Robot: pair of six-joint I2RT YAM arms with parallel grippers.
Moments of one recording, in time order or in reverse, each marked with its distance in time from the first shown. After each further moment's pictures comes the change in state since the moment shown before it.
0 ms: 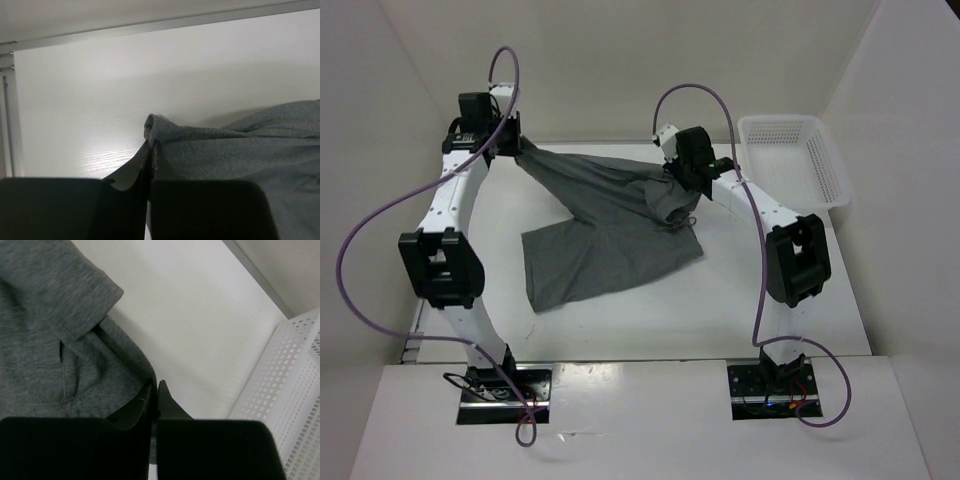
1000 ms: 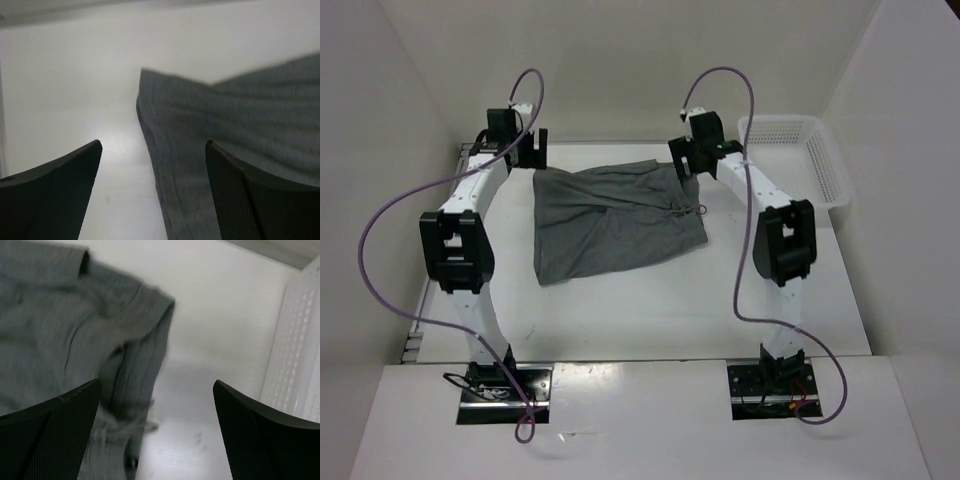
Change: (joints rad) left arm -0.045 0.140 -0.012 0.143 -0.159 0.002; right arm -0.111 0.260 0.328 -0.067 0.048 0.325
